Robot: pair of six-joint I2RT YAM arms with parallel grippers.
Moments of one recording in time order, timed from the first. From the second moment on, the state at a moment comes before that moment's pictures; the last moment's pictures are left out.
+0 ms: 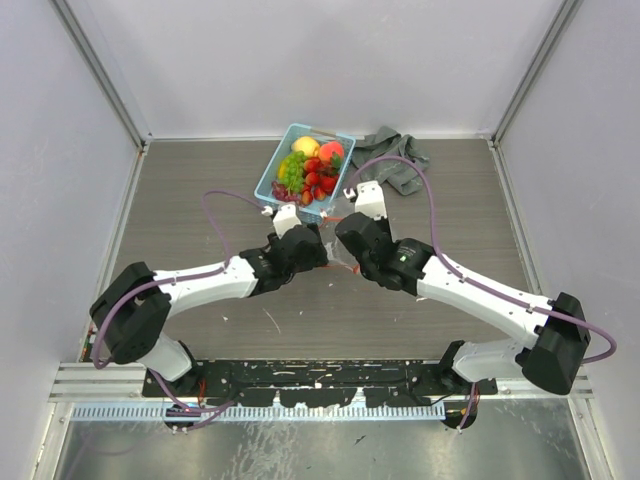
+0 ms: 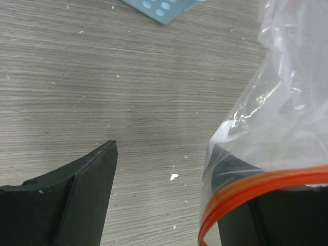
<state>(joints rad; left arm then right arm) -0.90 1.54 0.91 -0.07 -0.47 -0.91 0.92 1.26 1.05 -0.51 0.81 0.35</state>
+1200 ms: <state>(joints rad) -0.74 1.20 0.90 -0.15 -0.12 -0.76 0.88 1.39 1.05 -0.54 0.99 0.24</state>
